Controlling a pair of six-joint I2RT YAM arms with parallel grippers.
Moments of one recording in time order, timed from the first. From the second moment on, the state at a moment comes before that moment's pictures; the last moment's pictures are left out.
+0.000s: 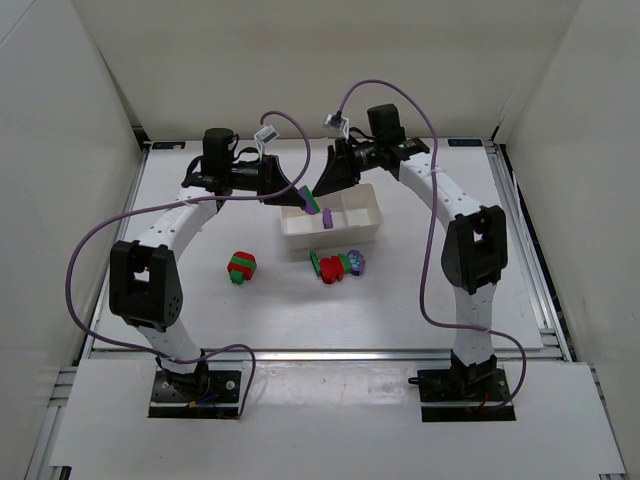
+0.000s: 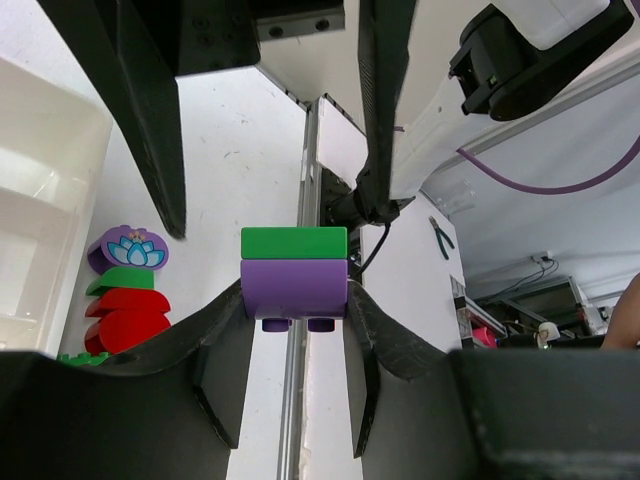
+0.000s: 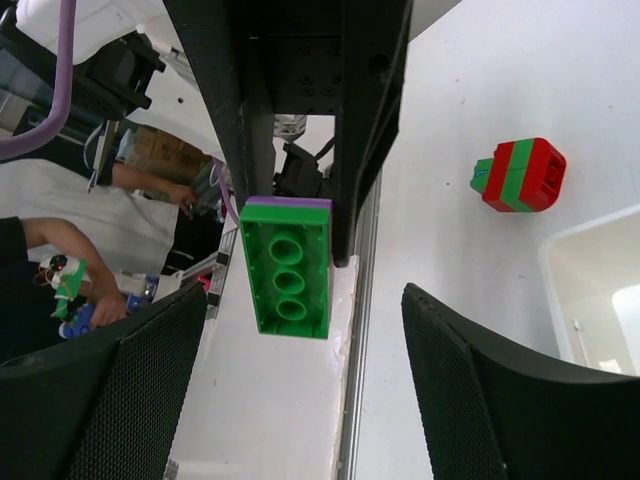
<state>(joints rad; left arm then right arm) -0.22 1.70 1.37 -0.08 1.38 -0.37 0.43 2.07 1.91 -0.43 -1.47 0.29</state>
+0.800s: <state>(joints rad) -0.22 1.71 1.39 -0.10 1.39 -0.36 0.47 2.07 1.91 -0.43 -1.48 0.28</state>
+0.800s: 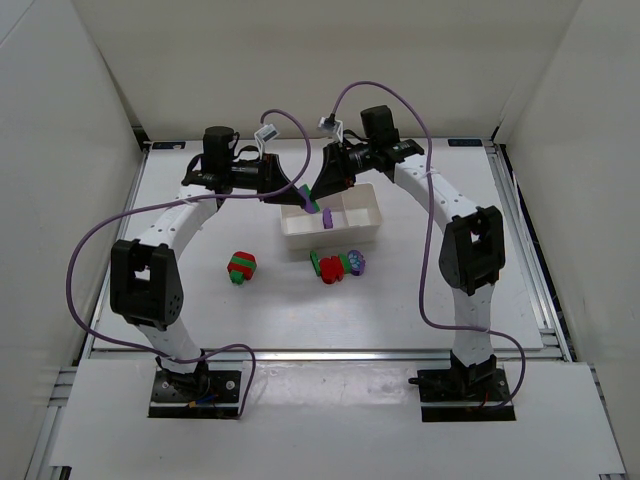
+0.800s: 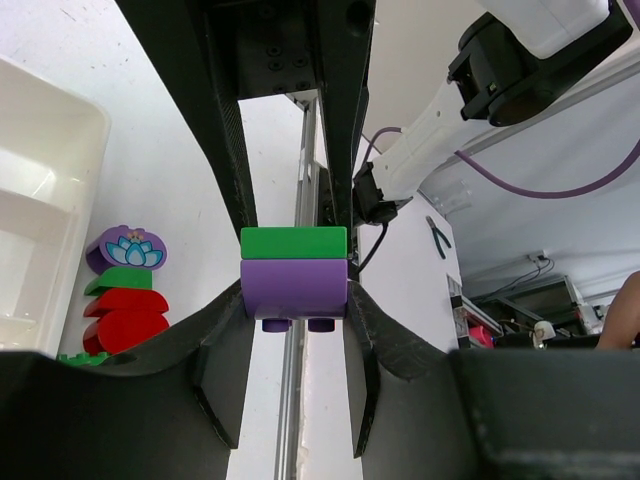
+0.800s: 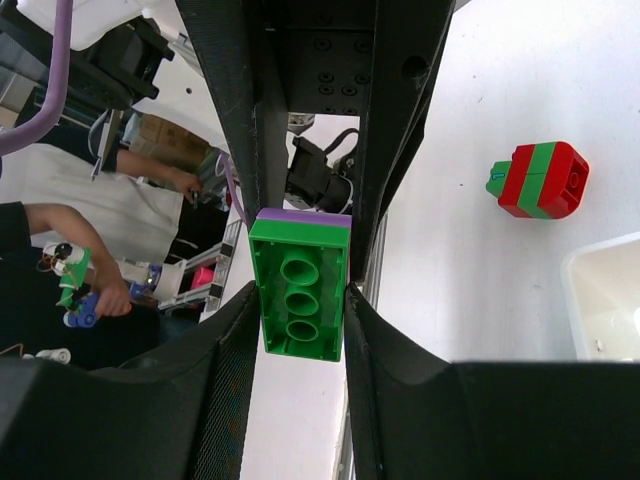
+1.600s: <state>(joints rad) -0.18 1.58 1.20 -0.33 1.33 -0.18 0.34 2.07 1.92 -0.45 -1.44 0.28</state>
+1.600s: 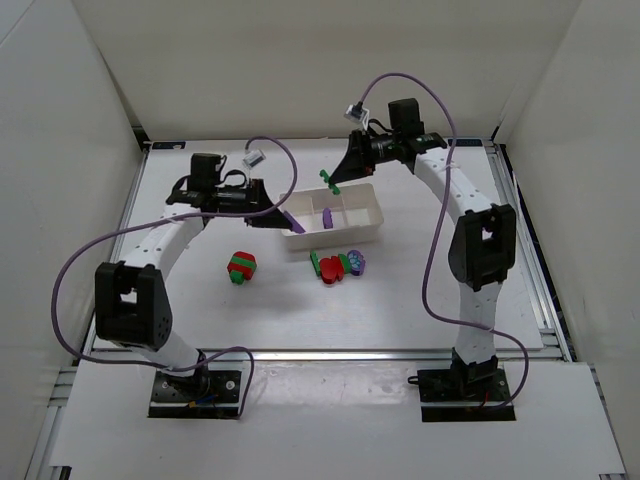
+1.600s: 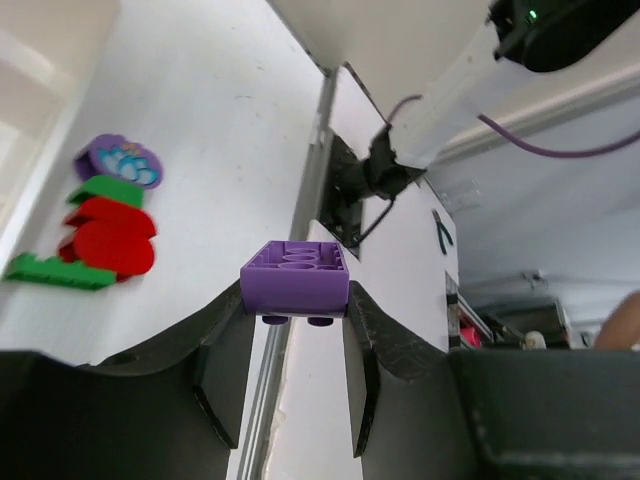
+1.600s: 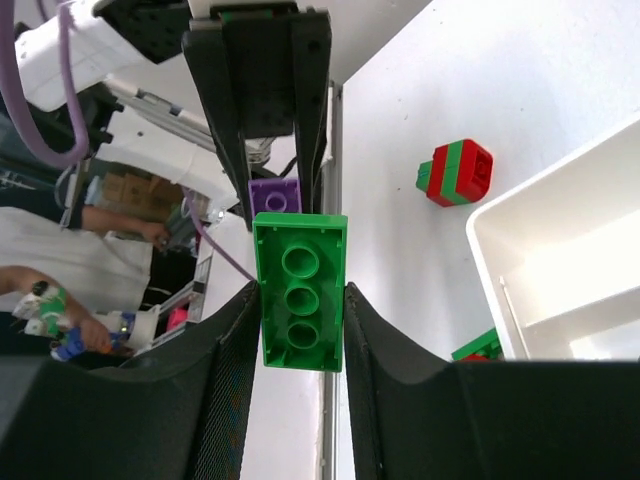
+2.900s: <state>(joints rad) -0.03 1.40 1.23 -0.42 0.65 -0.16 0.63 2.21 1.97 -0.64 -0.47 0.18</state>
